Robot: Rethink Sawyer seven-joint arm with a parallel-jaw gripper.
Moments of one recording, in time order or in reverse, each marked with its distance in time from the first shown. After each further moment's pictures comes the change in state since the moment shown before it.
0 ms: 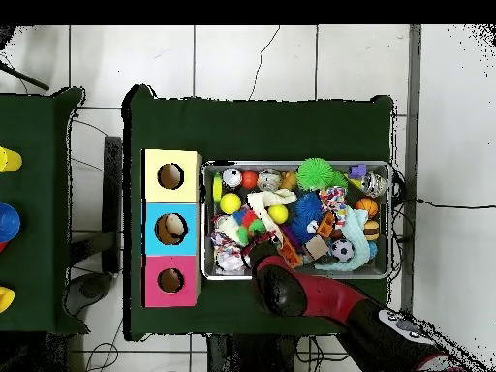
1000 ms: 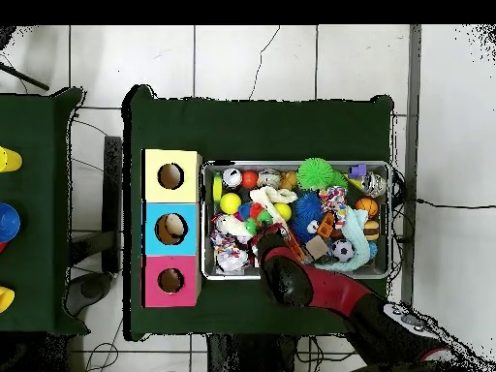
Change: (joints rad) arm -0.010 0.037 0.001 -0.054 0.013 -0.003 0.000
